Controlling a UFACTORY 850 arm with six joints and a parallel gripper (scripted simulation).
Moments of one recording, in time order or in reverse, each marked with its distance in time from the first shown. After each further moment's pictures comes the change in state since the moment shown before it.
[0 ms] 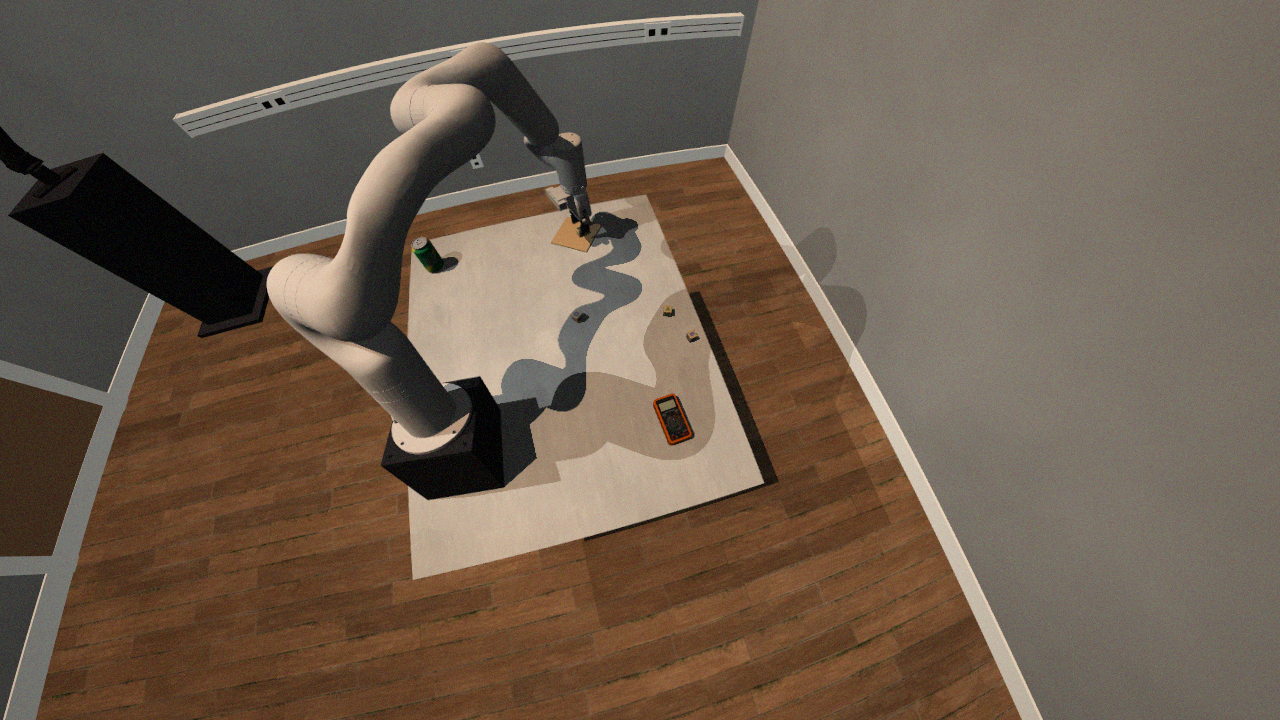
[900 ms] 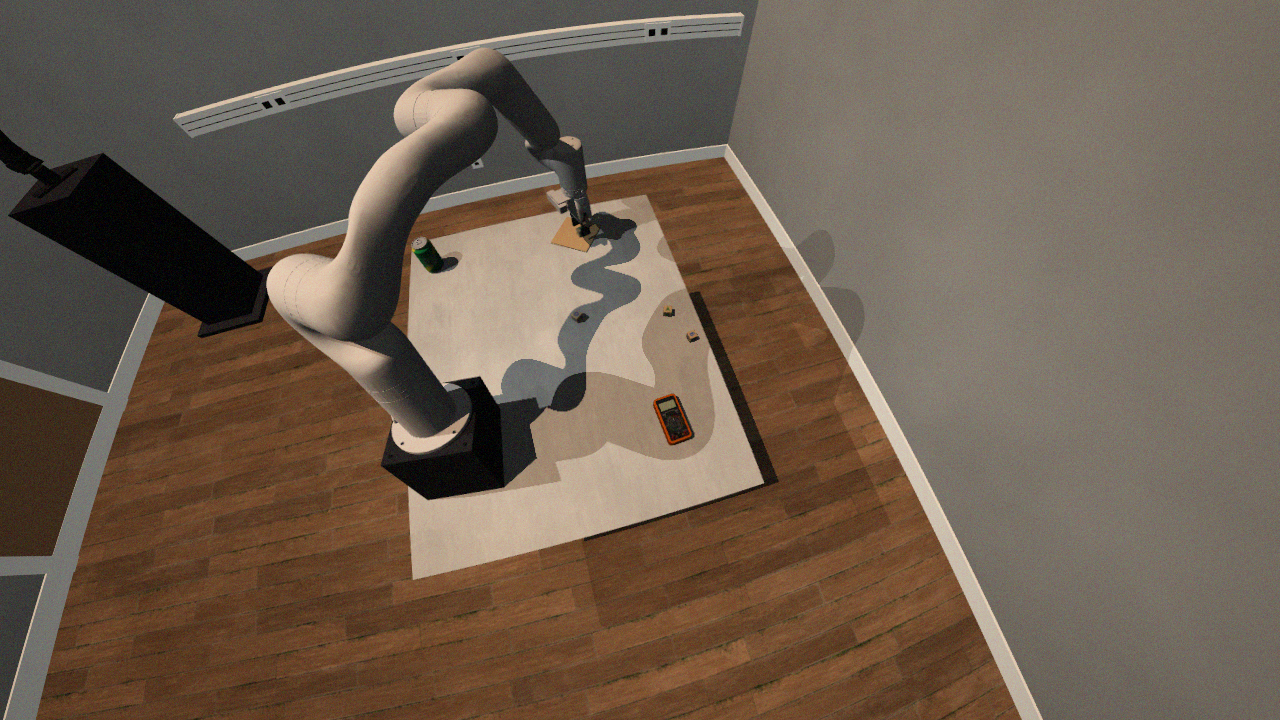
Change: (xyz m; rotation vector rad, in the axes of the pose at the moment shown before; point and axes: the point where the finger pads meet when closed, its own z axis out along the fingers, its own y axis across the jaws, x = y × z) arm 0.000 0.000 0.012 0.000 0.000 0.000
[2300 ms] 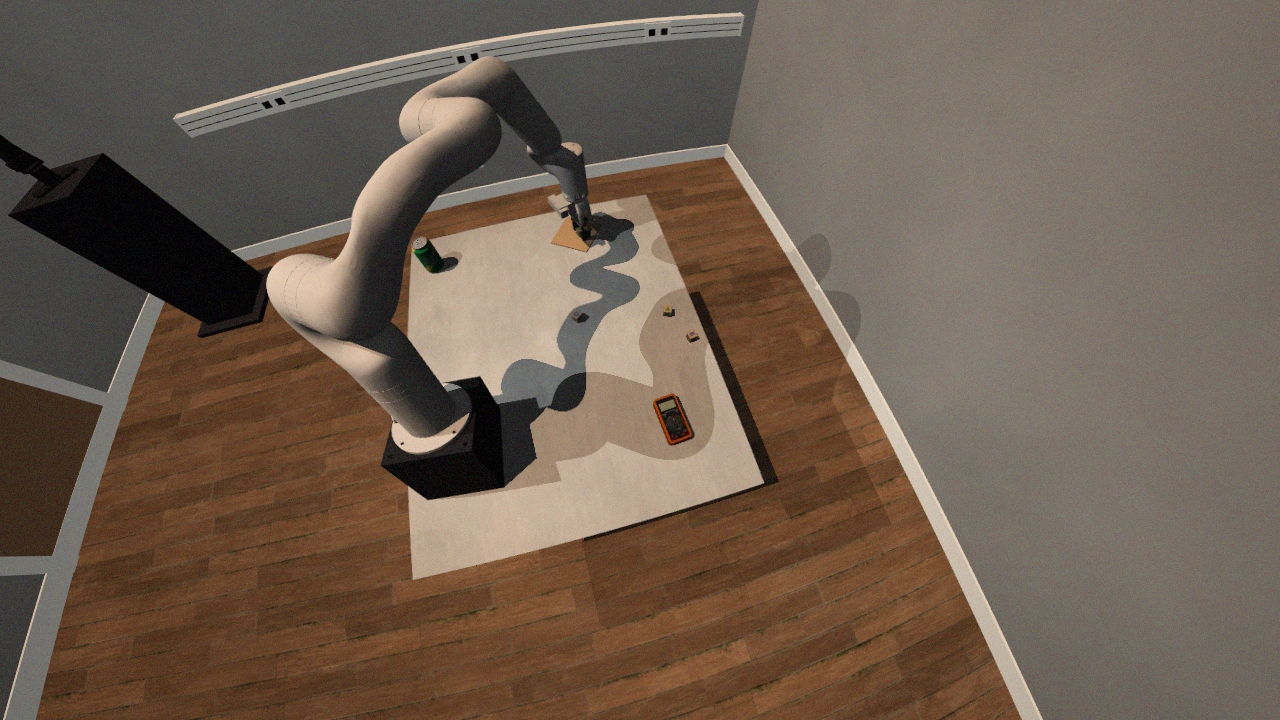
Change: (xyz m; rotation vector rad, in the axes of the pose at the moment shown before) arm 0.000 0.000 0.019 0.000 0.000 0.000
